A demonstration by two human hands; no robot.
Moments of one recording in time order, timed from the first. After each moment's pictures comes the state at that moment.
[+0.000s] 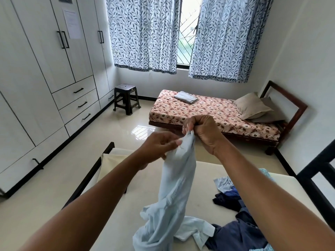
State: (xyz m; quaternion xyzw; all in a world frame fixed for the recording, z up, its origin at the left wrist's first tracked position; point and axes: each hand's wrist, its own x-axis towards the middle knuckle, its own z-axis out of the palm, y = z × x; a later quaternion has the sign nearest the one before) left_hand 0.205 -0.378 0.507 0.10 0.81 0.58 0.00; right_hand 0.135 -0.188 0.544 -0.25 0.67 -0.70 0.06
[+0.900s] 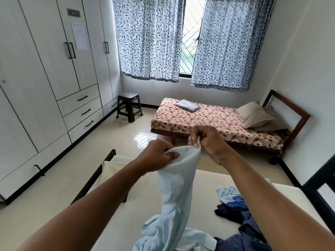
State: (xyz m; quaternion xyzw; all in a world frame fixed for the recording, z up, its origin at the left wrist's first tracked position) left_hand 0.204 -0.370 0.526 0.08 0.90 0.43 -0.04; right_hand 0.134 -0.167 0.546 -0.28 0.74 -0.61 0.07
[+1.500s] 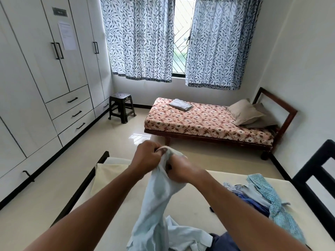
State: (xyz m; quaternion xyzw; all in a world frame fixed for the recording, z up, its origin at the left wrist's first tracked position) left_hand 0.195 -0.364 0.501 -0.01 0.90 0.41 -0.15; right_hand 0.186 -0.219 0.509 -0.25 0.95 -0.16 0.09
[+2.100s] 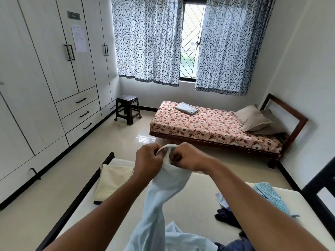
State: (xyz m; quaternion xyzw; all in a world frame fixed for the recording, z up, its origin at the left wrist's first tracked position) left_hand 0.200 -0.381 0.491 -0.08 0.84 0.49 -0.23; right_hand 0.144 -0.219 0.531 -0.35 0.88 -0.29 0.12
